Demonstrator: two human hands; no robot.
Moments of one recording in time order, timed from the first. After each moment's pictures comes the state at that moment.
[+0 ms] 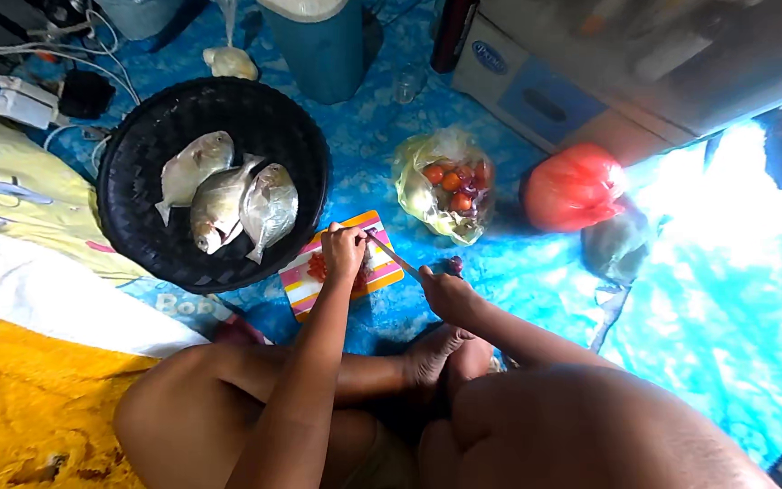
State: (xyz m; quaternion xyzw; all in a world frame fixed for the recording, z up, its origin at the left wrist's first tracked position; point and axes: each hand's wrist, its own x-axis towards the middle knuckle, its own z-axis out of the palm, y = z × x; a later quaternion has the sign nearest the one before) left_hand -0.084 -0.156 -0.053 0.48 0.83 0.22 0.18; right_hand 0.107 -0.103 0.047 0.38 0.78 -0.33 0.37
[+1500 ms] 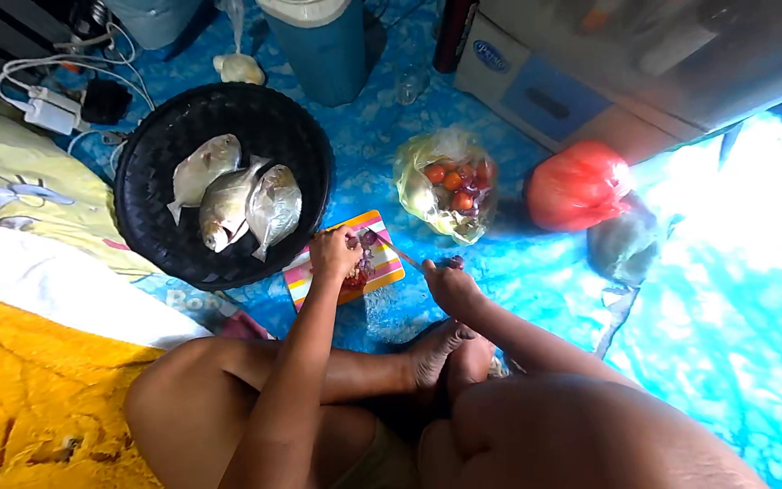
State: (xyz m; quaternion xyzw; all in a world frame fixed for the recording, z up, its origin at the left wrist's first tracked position) left_hand -0.096 -0.162 -0.017 0.41 0.87 0.09 0.28; right_hand 0.115 -0.098 0.029 0.40 0.79 -0.31 0.35
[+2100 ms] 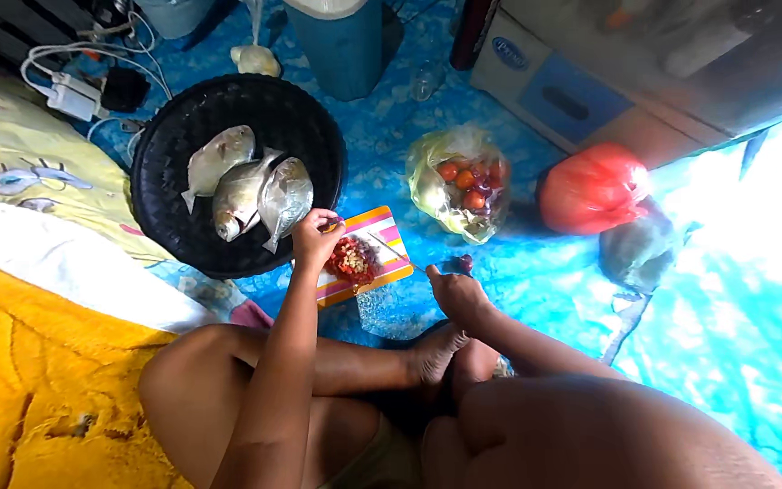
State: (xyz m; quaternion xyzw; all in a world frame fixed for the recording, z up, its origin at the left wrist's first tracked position) left_hand -0.139 -0.186 -0.015 0.31 0.83 0.37 0.27; right_hand 0.111 -0.114 0.044 0.37 0.80 -0.29 0.37
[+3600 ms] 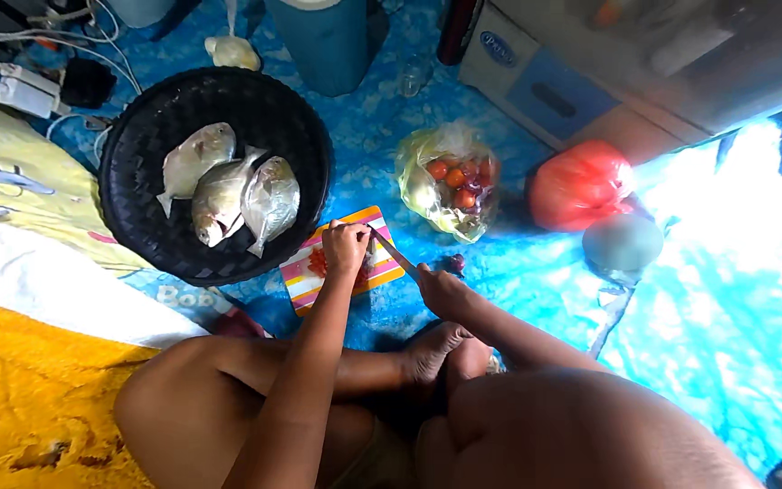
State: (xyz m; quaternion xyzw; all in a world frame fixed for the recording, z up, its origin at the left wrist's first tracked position) left_hand -0.081 -0.156 -0.051 0.45 0.85 0.21 0.19; right_hand 0.106 -0.102 0.035 0.37 0.77 -0.38 0.36
